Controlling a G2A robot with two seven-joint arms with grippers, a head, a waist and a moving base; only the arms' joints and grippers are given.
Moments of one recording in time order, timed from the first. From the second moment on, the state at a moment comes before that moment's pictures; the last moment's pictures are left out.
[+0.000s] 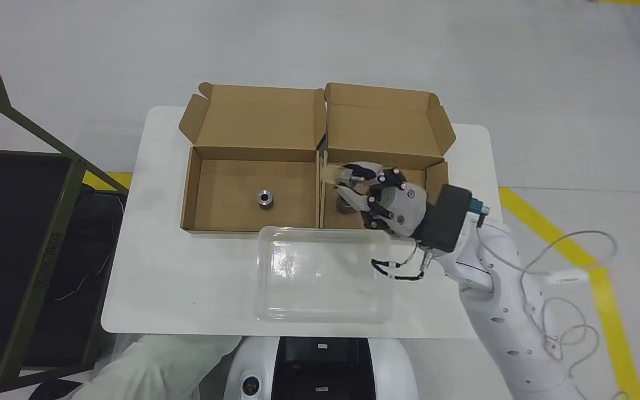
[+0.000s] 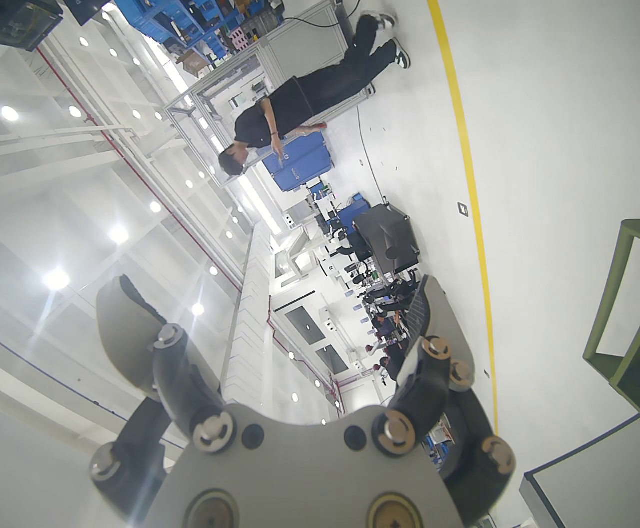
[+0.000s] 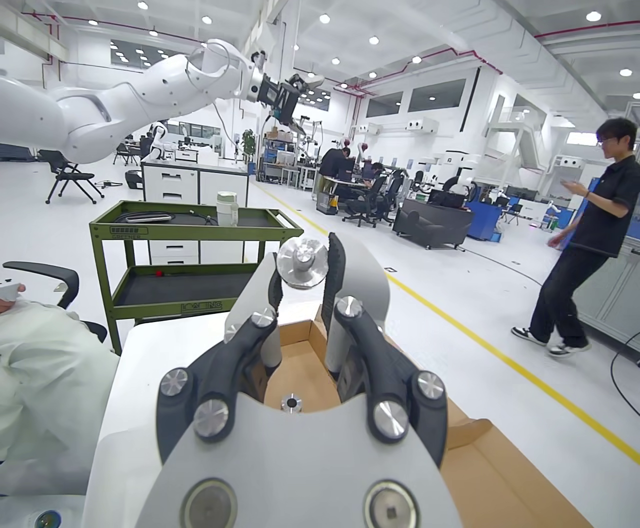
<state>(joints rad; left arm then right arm) 0.15 -0.27 -1.06 -1.30 2.57 -0.51 0.65 -1.27 -1.26 1.20 -1.91 -1.22 -0.76 -0.25</state>
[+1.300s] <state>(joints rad) 0.15 -0.27 -1.06 -1.30 2.57 -0.51 0.65 -0.78 -1.41 0.72 -1.20 -1.17 -0.56 0.19</state>
